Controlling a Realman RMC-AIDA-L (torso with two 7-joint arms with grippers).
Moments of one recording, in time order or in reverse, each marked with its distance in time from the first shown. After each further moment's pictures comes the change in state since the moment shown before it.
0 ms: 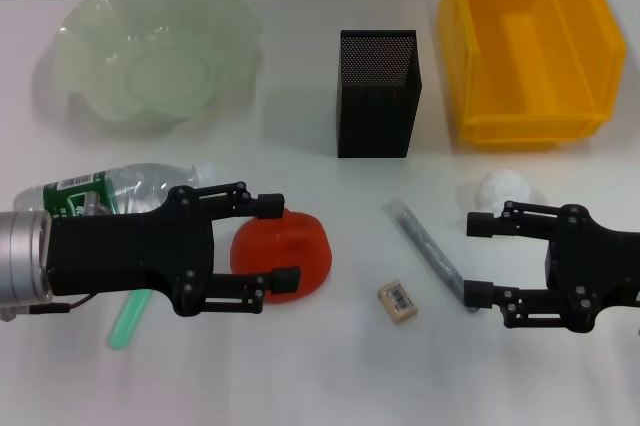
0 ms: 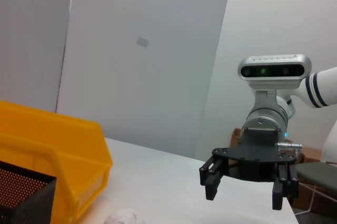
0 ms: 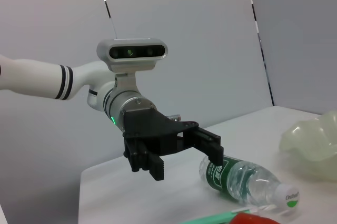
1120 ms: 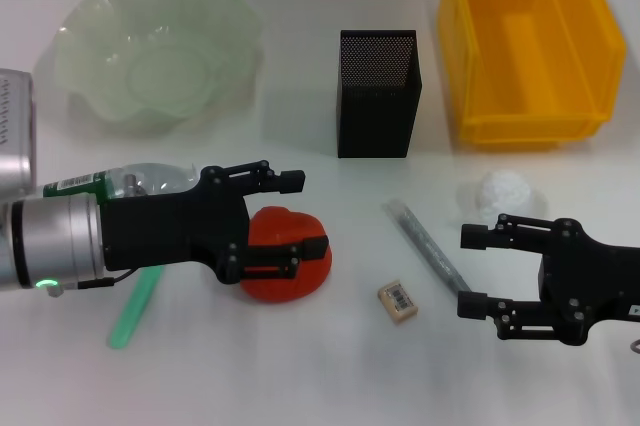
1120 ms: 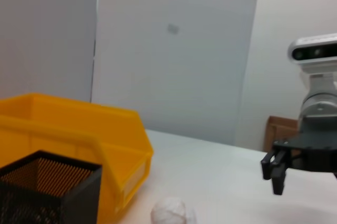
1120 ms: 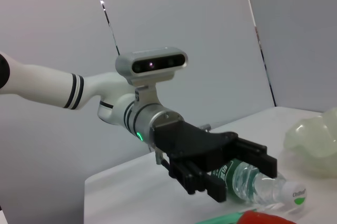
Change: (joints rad) left arm -0.085 -0.013 0.013 -0.160 -0.017 -0.171 0.145; right arm -0.006 0.003 0.003 0.059 -0.001 0.006 -0.022
